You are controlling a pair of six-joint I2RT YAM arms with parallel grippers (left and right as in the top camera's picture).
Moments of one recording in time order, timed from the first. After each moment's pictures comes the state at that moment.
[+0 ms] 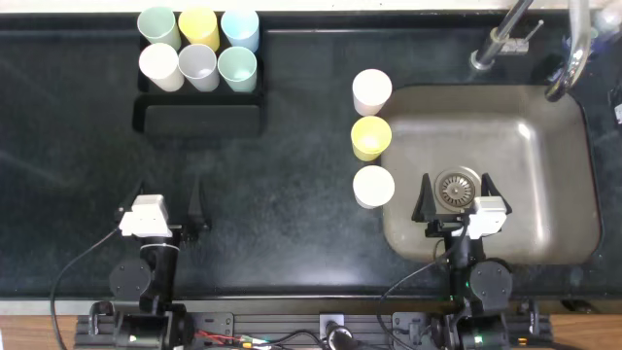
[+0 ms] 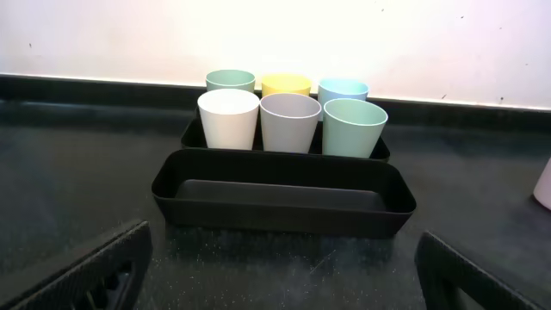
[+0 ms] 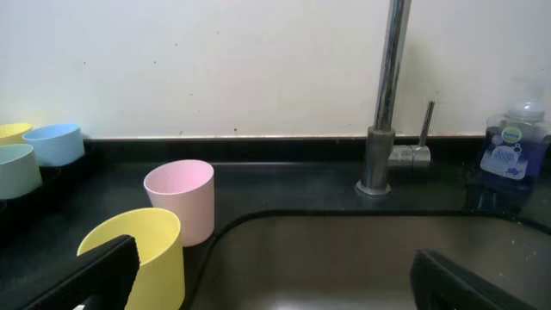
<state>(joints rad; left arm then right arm) -0.03 0.01 0.02 -0.09 -0.02 -0.07 0.13 0.01 0.02 -0.01 0.09 0.07</state>
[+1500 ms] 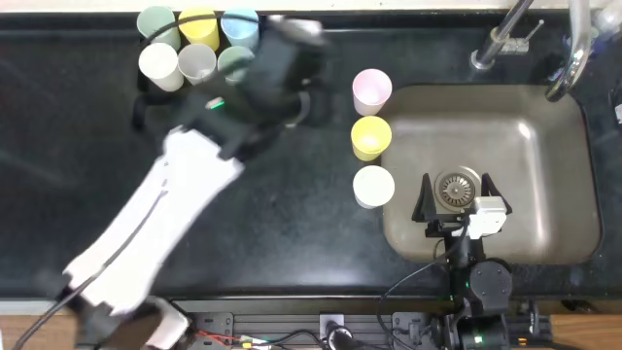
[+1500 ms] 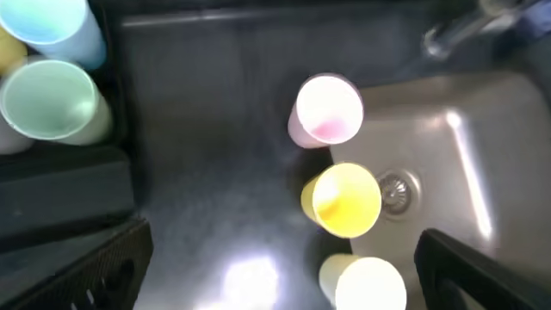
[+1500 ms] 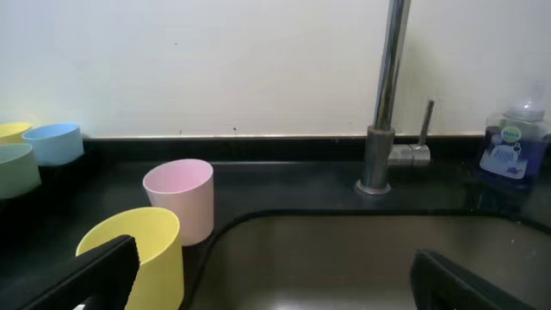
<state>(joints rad) -0.66 1.71 1.86 -1.03 -0.12 -0.49 0.13 0.01 0.02 -0.01 0.09 0.07</state>
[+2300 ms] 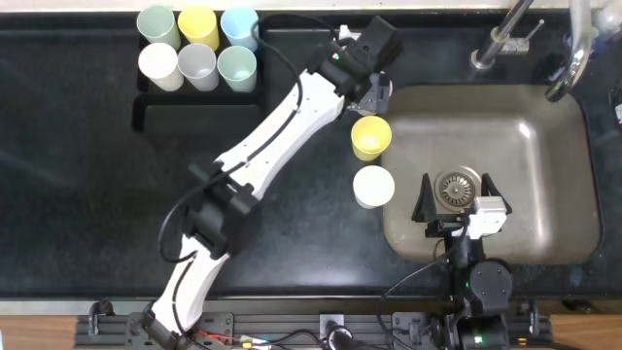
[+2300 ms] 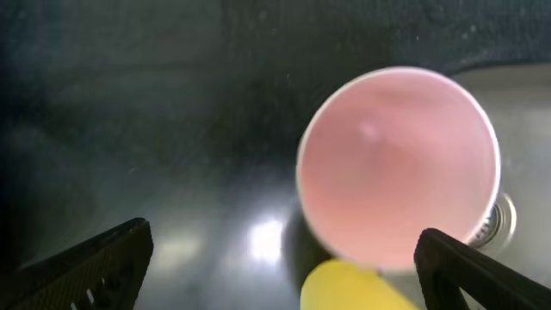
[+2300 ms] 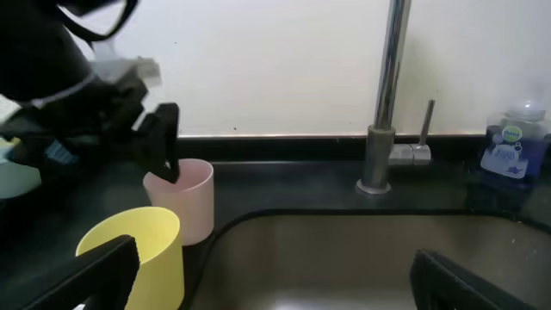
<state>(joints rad) -0.70 2.33 2.24 -1.07 -0.18 -0.60 0.13 0.01 0.02 -0.01 0.09 0.07</state>
